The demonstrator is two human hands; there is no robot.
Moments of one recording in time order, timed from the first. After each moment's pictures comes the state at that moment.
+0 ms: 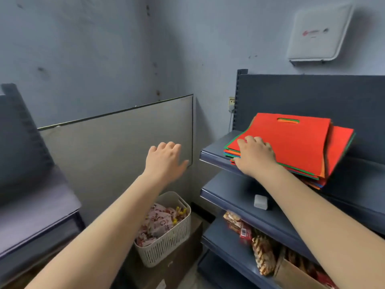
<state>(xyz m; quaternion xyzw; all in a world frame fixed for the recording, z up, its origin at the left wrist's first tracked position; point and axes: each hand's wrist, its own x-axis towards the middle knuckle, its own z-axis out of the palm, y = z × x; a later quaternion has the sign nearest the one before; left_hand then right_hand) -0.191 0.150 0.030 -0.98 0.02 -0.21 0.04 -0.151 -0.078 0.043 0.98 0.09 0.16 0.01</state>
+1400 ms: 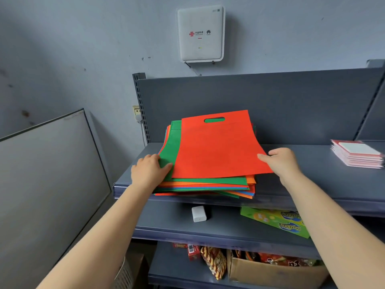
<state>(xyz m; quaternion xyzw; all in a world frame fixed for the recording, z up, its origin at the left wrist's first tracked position) 0.004 -0.006 0.001 -0.97 0.13 -0.13 -0.13 -0.129 -0.299 0.014 0.79 -0.34 0.26 -0.44</state>
